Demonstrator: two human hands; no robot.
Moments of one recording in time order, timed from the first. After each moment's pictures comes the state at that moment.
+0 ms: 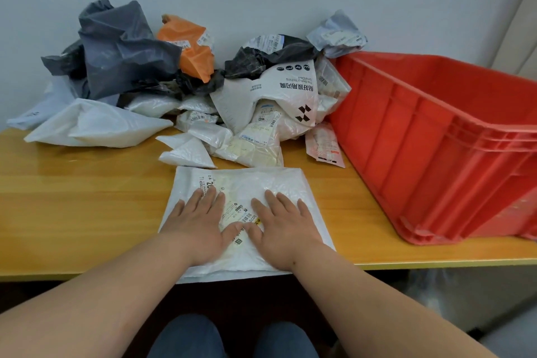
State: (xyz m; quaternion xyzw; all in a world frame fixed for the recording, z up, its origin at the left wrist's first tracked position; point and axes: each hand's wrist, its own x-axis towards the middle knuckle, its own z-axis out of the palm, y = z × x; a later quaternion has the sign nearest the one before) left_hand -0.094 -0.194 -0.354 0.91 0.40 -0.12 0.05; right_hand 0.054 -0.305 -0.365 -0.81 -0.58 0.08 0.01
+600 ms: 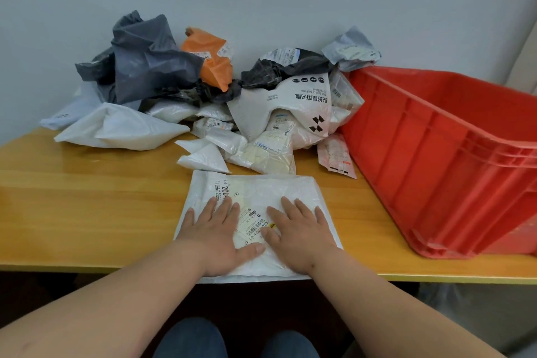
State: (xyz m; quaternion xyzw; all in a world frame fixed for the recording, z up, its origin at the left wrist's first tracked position) left_hand -0.104 -0.208 -0.351 0.91 0.39 -0.13 0.07; right_hand 0.058 -0.309 -0.356 -0.82 -0.56 0.09 0.02
